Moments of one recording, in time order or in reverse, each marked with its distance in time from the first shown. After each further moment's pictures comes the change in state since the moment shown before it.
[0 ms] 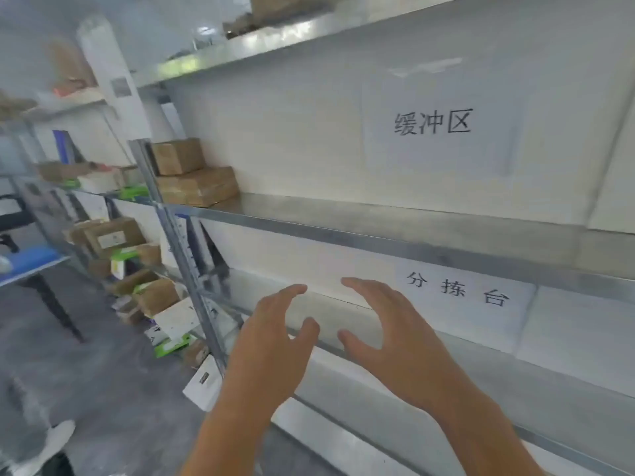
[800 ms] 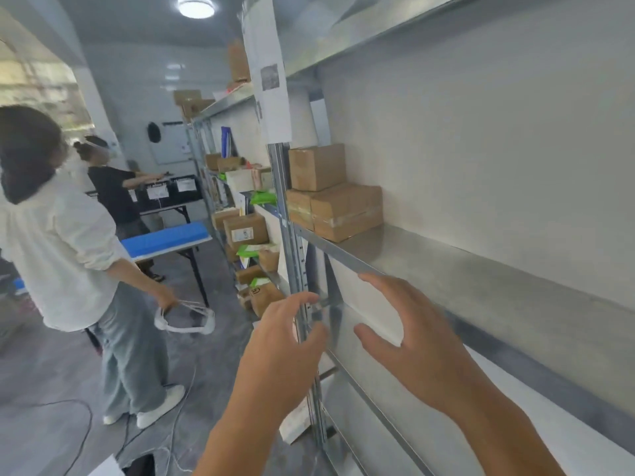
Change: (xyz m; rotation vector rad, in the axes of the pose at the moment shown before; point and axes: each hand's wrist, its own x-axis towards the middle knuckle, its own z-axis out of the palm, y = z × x) left_hand 0.269 -0.179 -0.108 0.026 0.354 -0.283; right_hand 0.367 -0.024 0.203 0.214 -0.202 -0.312
